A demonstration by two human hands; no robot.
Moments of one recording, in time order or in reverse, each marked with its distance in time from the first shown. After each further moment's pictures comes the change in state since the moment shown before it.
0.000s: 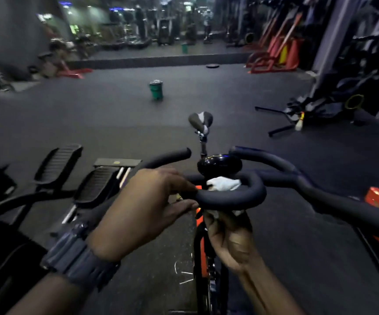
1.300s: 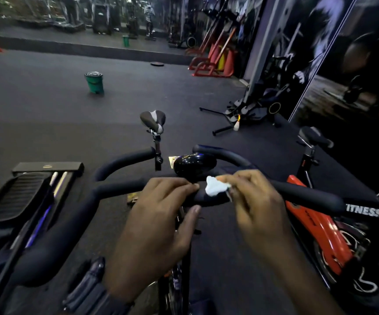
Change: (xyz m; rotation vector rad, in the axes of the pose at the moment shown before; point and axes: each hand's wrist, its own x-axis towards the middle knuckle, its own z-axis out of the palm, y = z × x) left_hand -0.017 0.008 0.045 -0.280 0.198 0.090; right_hand -0.048 -0.066 0.073 -2.214 0.229 -0.738
